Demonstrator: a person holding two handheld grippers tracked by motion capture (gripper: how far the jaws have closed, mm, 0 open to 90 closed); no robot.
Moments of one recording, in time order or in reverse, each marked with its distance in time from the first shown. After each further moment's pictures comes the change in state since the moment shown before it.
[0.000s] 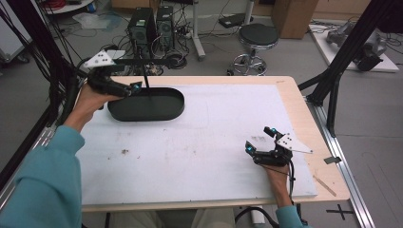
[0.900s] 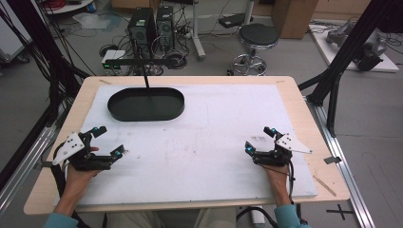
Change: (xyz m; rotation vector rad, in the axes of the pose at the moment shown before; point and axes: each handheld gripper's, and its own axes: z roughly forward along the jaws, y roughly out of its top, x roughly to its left) left arm -0.087 -0.173 -0.083 -0.271 0.045 -0.091; right arm 0.002 0.000 0.000 0.006 -0.006 -0.003
